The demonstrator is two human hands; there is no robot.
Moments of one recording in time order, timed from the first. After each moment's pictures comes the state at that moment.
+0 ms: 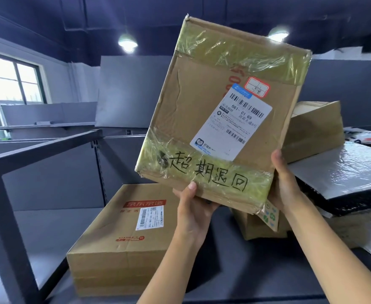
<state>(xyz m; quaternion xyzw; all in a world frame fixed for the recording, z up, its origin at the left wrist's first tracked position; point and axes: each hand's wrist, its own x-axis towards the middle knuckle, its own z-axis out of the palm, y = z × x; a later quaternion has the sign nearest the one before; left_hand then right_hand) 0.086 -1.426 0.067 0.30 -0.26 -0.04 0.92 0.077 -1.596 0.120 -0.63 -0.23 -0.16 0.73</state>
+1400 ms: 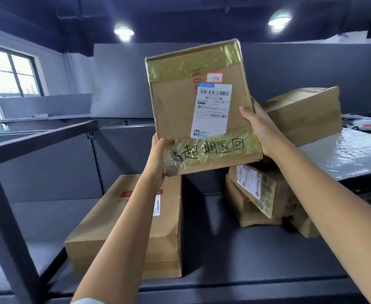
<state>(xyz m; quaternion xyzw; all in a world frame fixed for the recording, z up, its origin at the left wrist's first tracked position) 0.143 -1.369 0.129 0.61 -0.15 0.11 0.77 0.142 -1.606 0.184 -0.70 -0.18 -0.22 0.66</state>
